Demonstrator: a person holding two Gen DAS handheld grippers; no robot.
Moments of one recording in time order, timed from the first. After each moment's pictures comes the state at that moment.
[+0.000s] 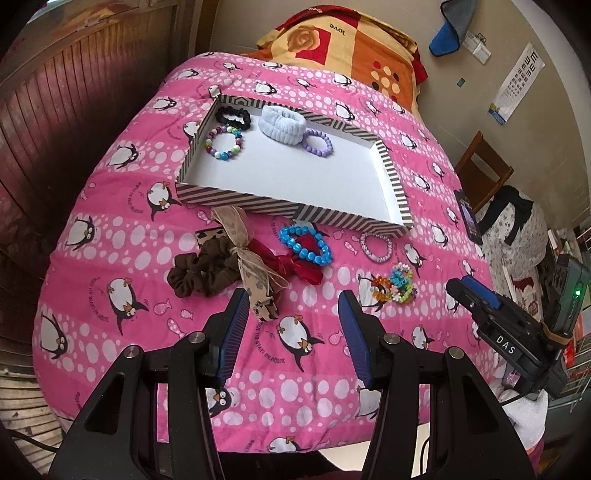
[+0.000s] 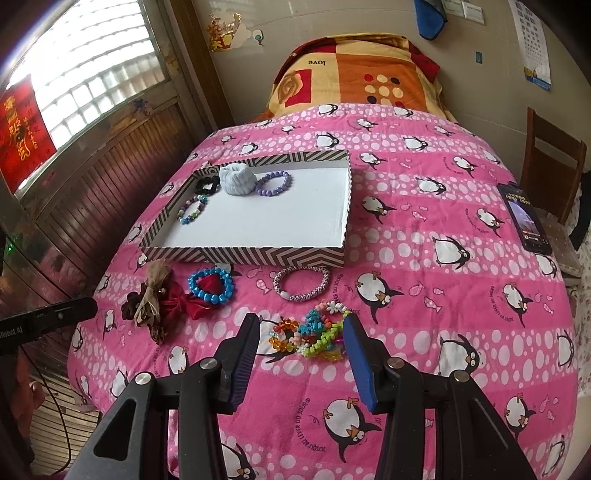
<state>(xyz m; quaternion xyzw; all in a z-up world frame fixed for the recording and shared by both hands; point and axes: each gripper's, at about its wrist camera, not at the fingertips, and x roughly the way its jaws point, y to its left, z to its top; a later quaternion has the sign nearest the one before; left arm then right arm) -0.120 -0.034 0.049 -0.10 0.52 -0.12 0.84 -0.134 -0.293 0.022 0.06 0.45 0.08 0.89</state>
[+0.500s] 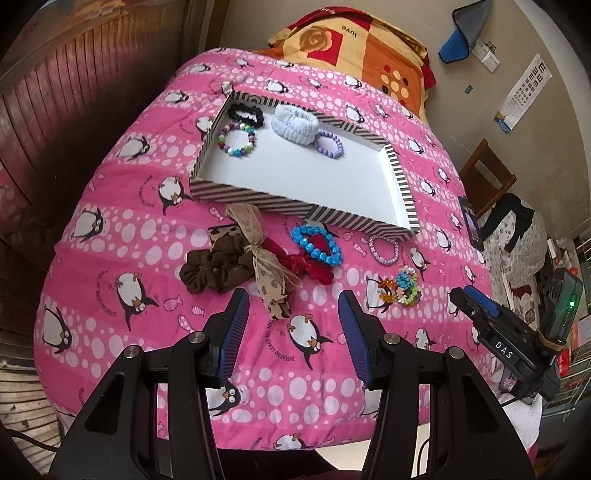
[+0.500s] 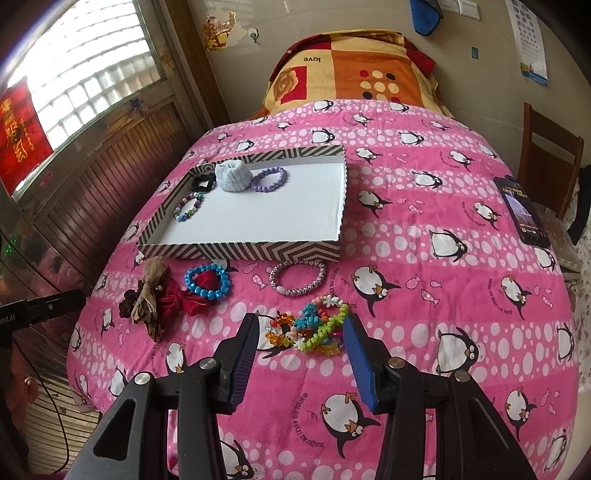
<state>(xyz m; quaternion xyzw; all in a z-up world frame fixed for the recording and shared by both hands) -0.119 -0.020 0.044 -0.11 0.53 -0.12 0.83 -0.136 -0.296 0.017 0.07 0.46 0.08 0.88</state>
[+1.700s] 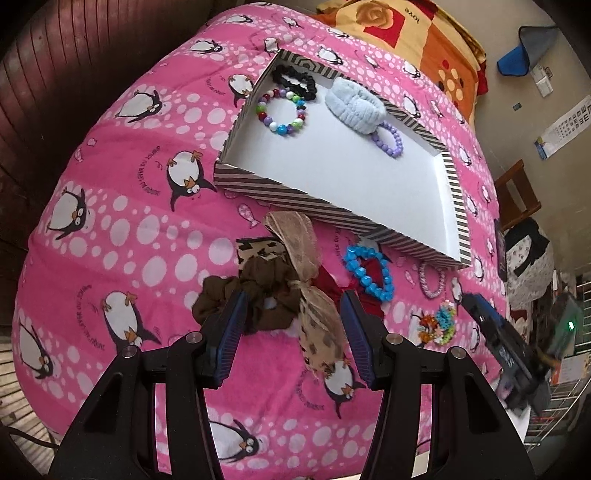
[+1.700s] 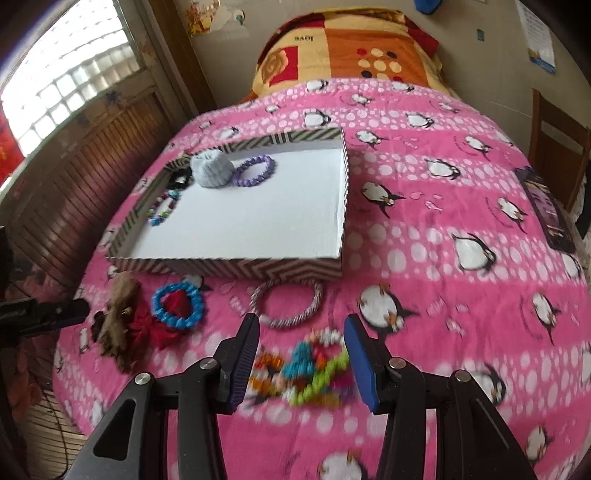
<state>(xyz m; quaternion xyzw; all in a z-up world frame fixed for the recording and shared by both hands) -0.048 0.011 -0.012 -0.17 0.59 -0.07 0.79 -0.058 -0.294 -0.028 0.07 0.49 0.07 0.87</state>
